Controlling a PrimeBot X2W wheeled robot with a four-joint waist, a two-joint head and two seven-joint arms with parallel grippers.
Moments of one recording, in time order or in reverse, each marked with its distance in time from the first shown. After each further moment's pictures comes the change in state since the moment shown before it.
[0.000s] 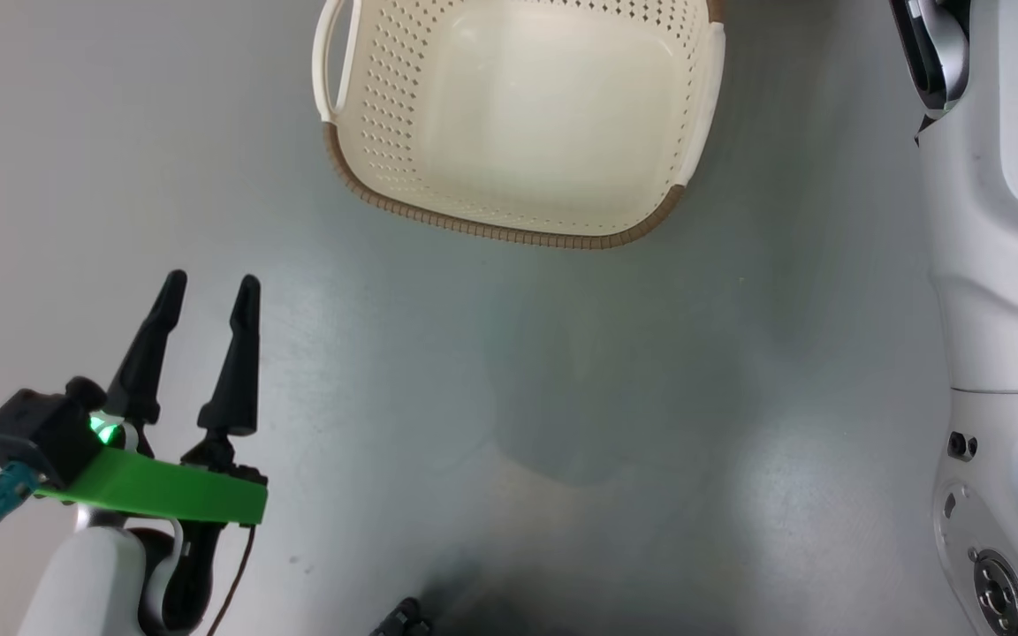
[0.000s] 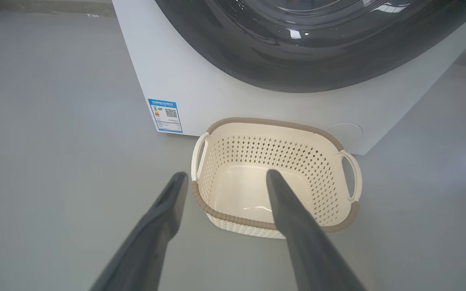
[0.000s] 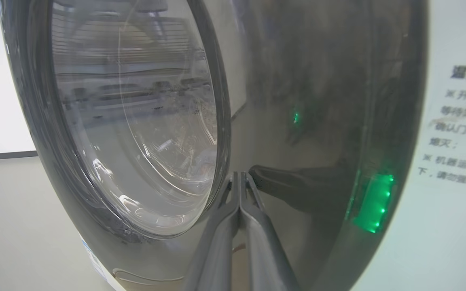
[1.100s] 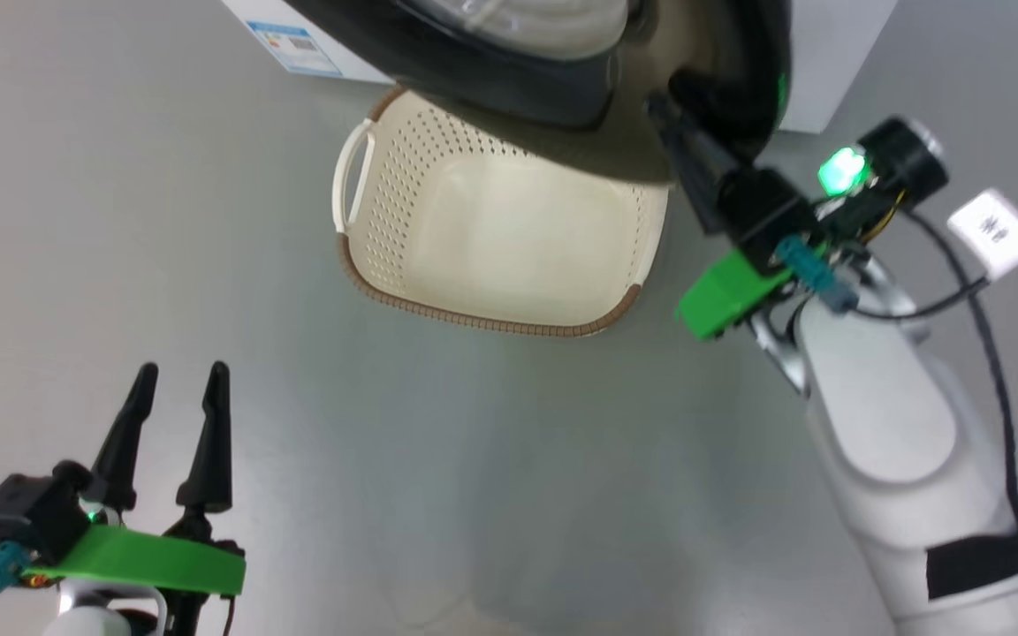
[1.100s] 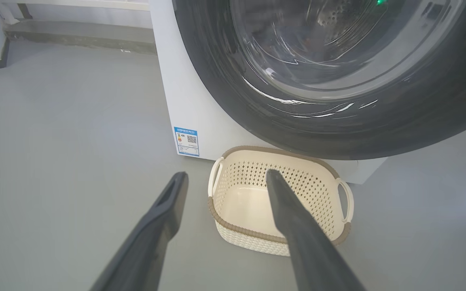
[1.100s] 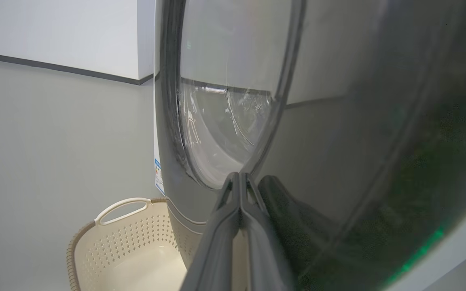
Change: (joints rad) left arm 0.150 -0.021 0.092 0.005 0.065 0.000 0.000; right arm 0.470 -0.004 0.224 -0.100 -0.063 -0.009 0.009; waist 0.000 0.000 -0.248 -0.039
